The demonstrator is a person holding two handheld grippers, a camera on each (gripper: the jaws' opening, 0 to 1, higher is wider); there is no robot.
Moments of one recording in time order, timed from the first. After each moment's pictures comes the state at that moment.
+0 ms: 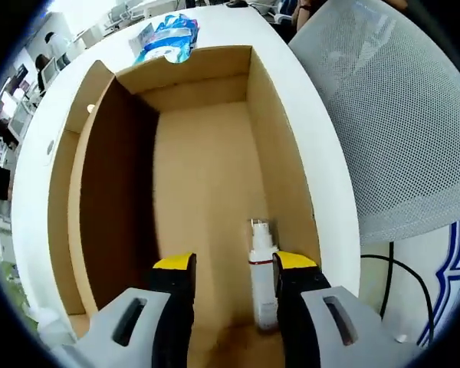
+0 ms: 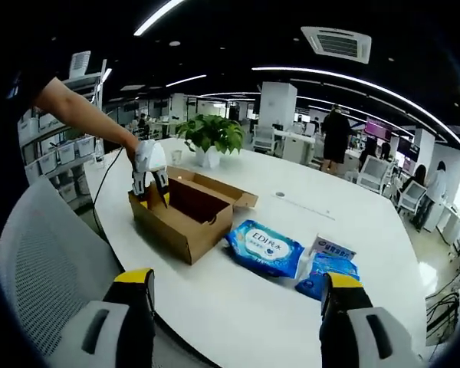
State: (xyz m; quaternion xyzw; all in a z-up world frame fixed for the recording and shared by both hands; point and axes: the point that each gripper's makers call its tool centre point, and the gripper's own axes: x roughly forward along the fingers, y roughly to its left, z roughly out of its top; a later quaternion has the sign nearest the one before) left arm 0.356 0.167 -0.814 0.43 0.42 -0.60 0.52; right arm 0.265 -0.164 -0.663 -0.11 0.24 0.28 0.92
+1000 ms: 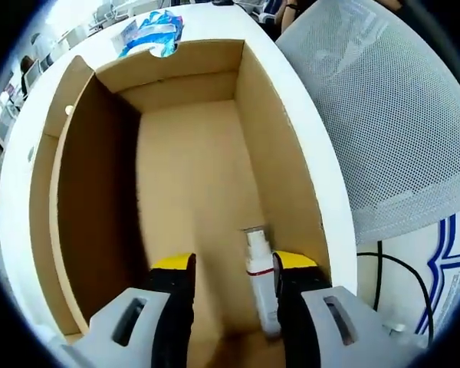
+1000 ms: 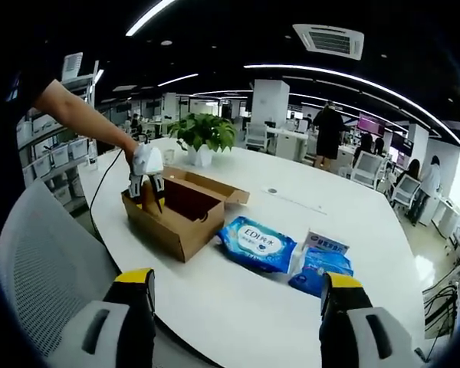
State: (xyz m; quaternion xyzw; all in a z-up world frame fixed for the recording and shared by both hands) left arm 0.353 0.161 -0.822 0.42 0.43 -0.63 0.48; right arm 0.265 -0.175 -0.665 -0.10 0.24 0.26 0.93
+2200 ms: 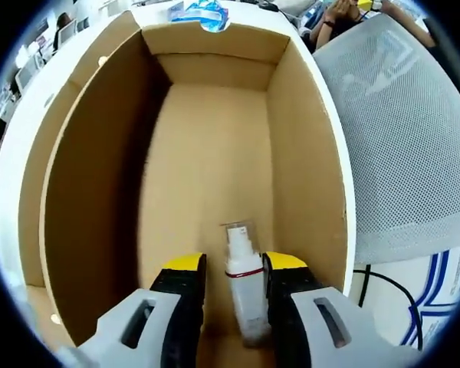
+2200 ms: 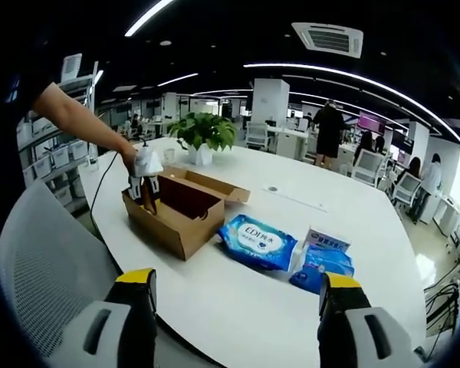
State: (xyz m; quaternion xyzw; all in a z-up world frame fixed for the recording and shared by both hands) left arm 0.350 0.175 -0.837 0.35 0.49 -0.58 0.55; right arm 0.263 -0.177 -0.669 -0.10 0.25 0.26 0.93
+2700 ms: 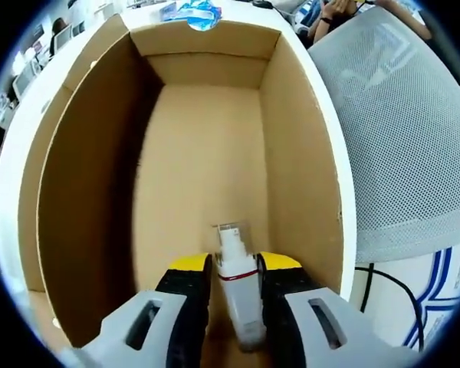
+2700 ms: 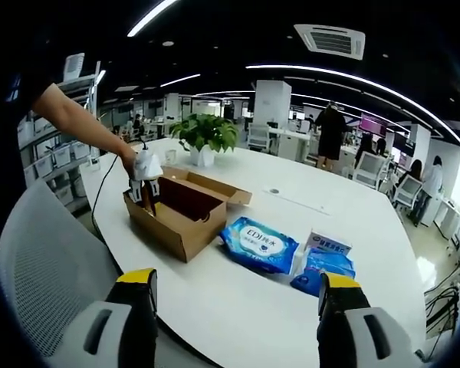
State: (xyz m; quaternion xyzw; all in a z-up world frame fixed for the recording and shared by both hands) left arm 0.345 0.173 -0.838 0.37 0.48 -0.58 0.54; right arm 0.264 -0.173 -0.666 -0.10 0.24 0.27 0.93
